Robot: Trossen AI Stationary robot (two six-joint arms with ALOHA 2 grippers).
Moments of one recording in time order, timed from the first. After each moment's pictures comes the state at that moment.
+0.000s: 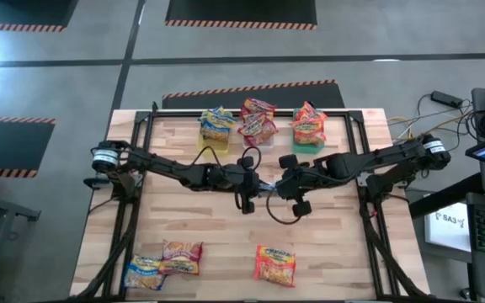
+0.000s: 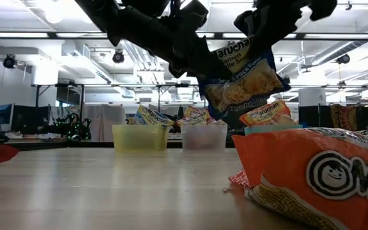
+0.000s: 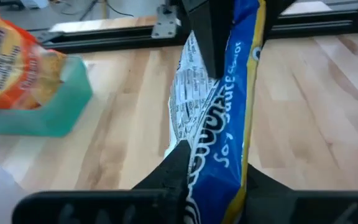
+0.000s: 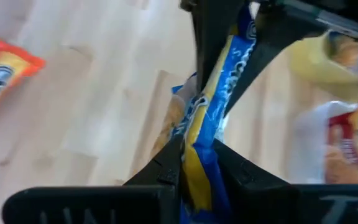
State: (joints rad) left arm -0.05 1.78 1.07 0.28 -0.12 0.04; right arm 0.16 1.41 1.18 -0.73 0.13 -0.22
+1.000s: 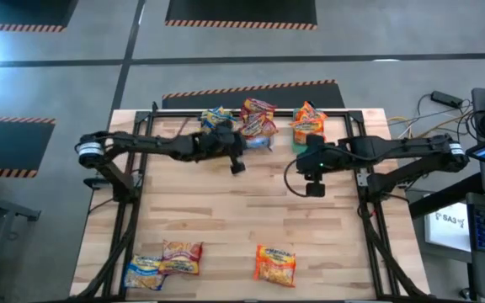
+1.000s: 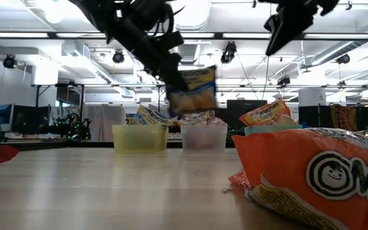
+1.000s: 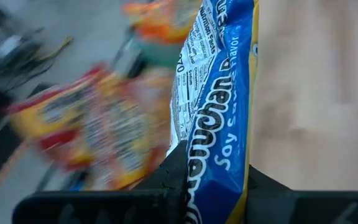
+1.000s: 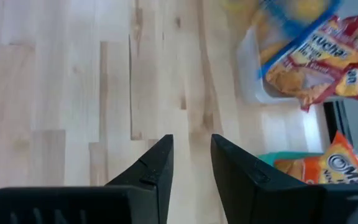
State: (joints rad) left arm 0.23 1.63 1.07 -0.02 -0.26 0.18; right arm 0.02 1.20 1.14 -0.92 0.18 -0.05
